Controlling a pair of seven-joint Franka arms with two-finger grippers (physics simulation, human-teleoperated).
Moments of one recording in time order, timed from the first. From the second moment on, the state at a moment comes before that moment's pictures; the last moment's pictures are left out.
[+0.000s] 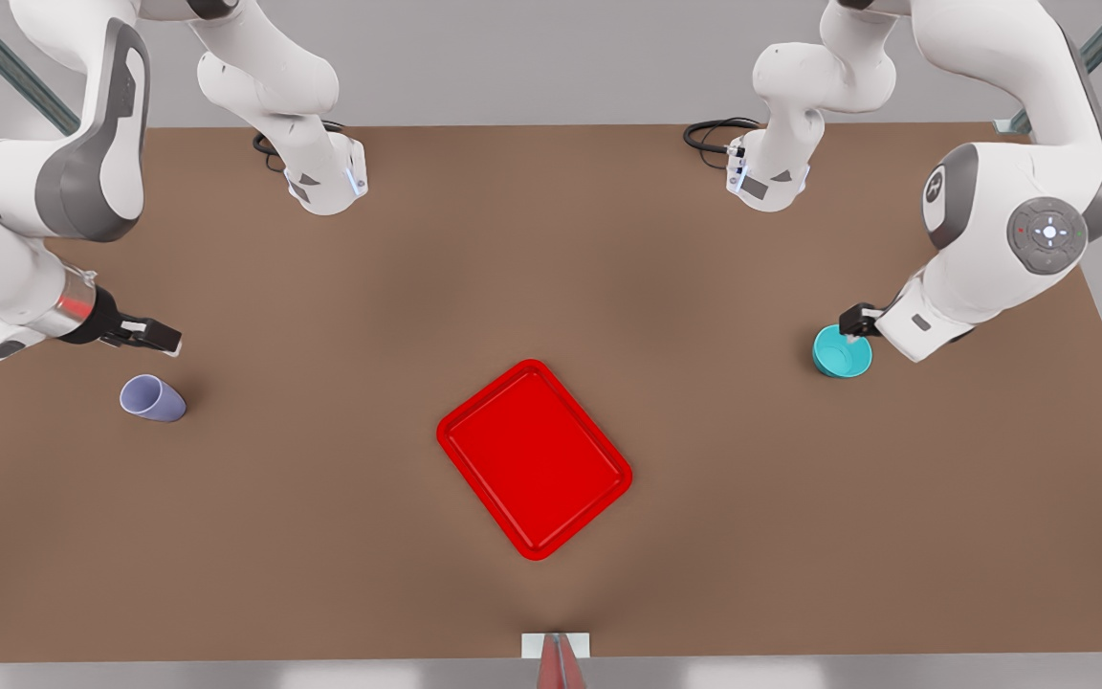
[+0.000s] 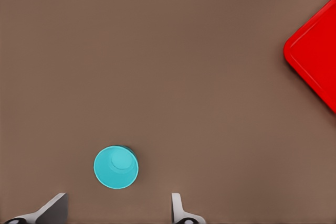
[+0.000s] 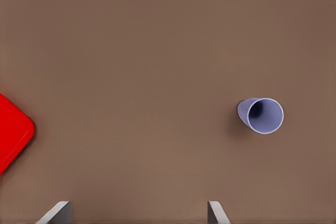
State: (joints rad) left arm -0.18 0.13 0.07 -1.56 0.04 1.58 -0.01; right arm -0.10 0.13 0.04 -1.52 0.02 1.57 0.12
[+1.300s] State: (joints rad) left arm 0.17 0.46 0.10 -2.06 -0.11 2.11 0.58; right arm -0.10 0.13 0.04 -1.52 0.02 1.57 0.12
